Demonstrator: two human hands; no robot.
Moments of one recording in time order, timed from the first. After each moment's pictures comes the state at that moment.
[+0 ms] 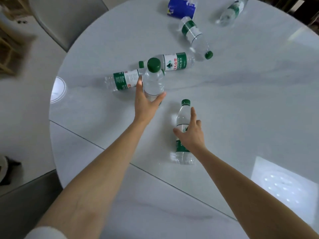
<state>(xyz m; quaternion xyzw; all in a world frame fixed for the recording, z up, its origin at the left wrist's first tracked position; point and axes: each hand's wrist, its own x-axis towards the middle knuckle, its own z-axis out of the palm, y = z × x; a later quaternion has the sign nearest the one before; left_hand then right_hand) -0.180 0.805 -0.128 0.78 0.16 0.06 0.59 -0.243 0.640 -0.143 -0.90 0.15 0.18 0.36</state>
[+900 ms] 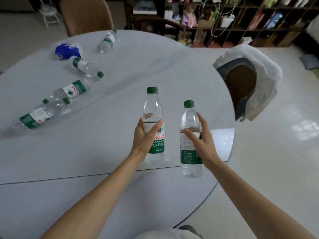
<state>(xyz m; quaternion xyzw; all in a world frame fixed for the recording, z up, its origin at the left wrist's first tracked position) -0.406 0.553 -0.013 0.67 0.00 -0.23 0.70 -0.504 0.392 -0.011 -0.73 0.26 -0.11 0.63</state>
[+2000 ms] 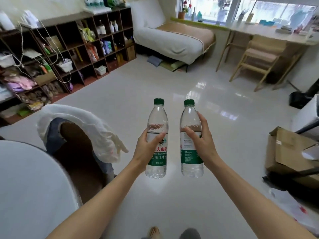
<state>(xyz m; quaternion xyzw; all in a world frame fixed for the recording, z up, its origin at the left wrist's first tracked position) -0.646 -0.079 0.040 0.56 -0.37 -0.50 0.54 -0.821 -0.138 0.039 -0.58 0.47 -0.44 0.50</state>
